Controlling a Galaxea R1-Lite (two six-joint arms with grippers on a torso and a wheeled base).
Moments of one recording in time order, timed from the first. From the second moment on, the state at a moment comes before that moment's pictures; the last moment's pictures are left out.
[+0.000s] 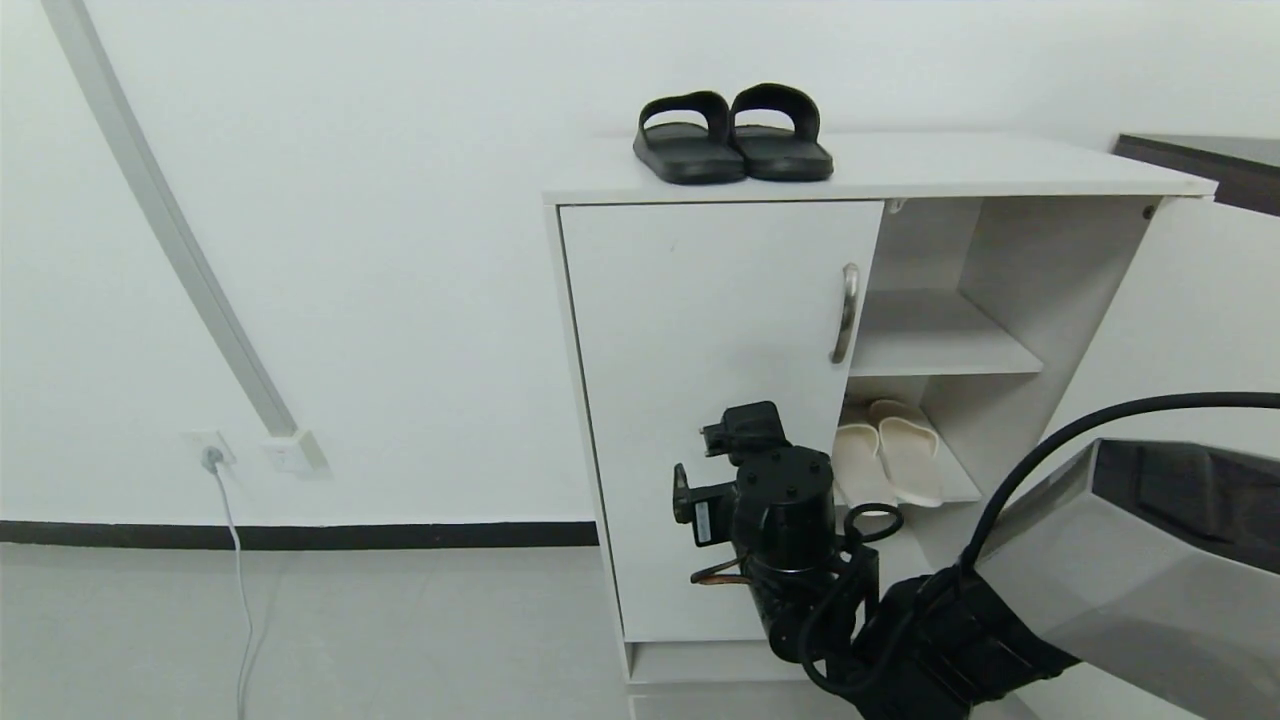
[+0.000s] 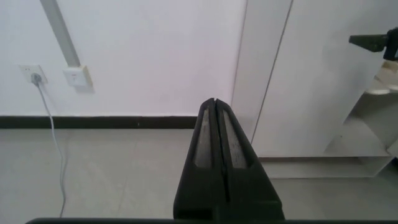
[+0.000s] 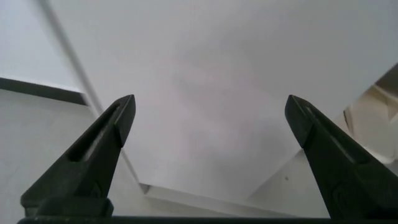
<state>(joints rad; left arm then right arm) 0.00 0.00 0.00 0.00 0.03 -0.02 0.89 2.19 -1.01 -1.04 -0.69 0.05</state>
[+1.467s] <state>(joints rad) 0.00 0.00 0.00 0.00 0.03 -0.02 0.89 2.19 -1.00 -1.04 -0.69 0.04</state>
